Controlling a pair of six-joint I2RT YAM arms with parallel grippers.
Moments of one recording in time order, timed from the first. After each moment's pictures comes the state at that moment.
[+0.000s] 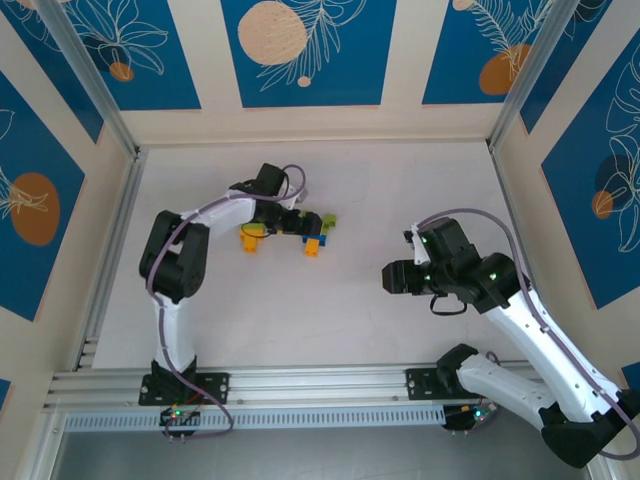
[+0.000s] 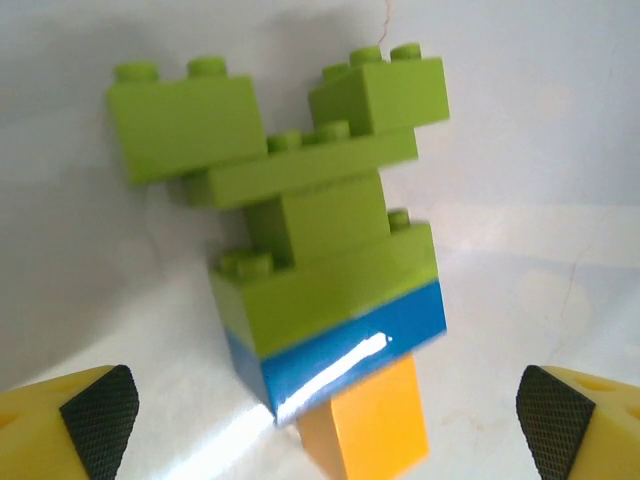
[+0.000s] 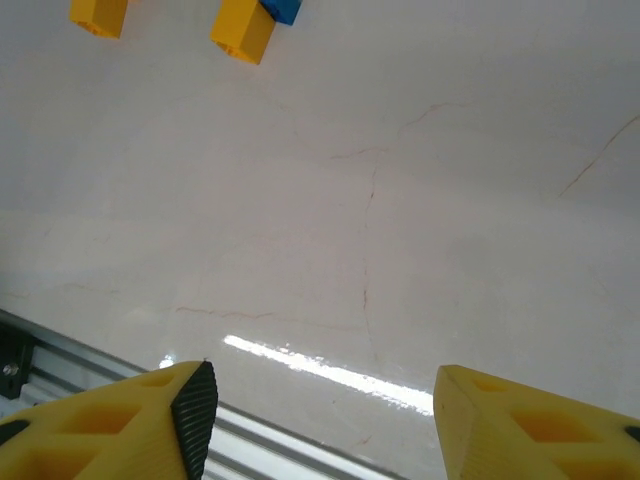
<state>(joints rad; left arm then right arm) -0.44 2.00 1.44 -0.55 0.49 -0.20 0.56 0.87 1.04 -1.14 -0.09 0.46</state>
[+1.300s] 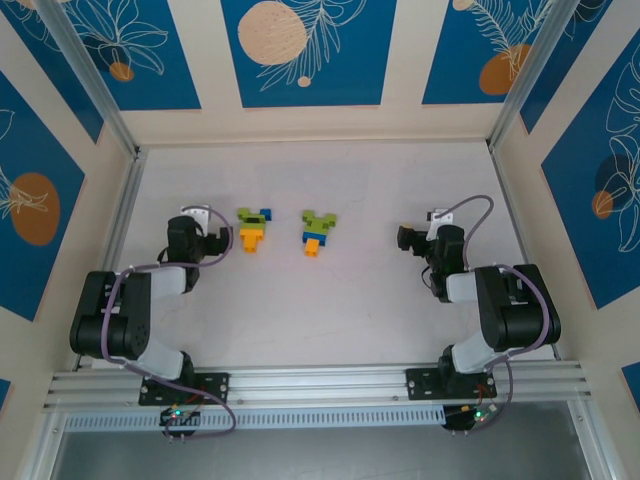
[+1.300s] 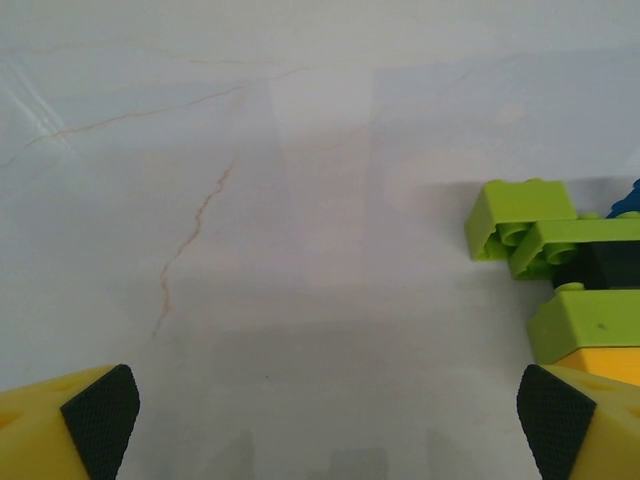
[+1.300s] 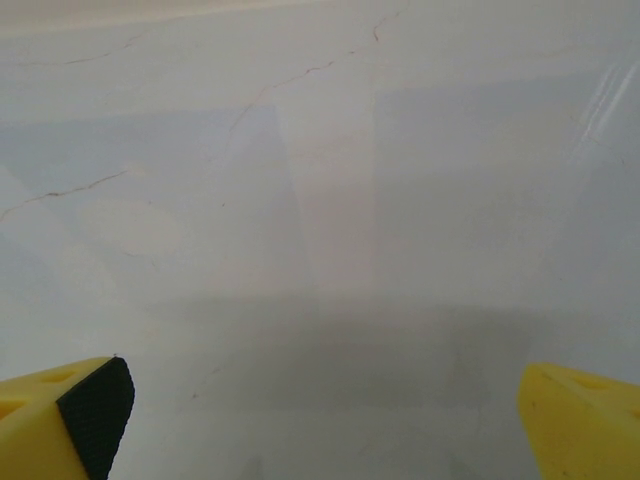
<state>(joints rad) -0.05 1.52 0.52 0.48 -0.01 0.05 0.04 1.53 0.37 0.72 0.00 0.10</state>
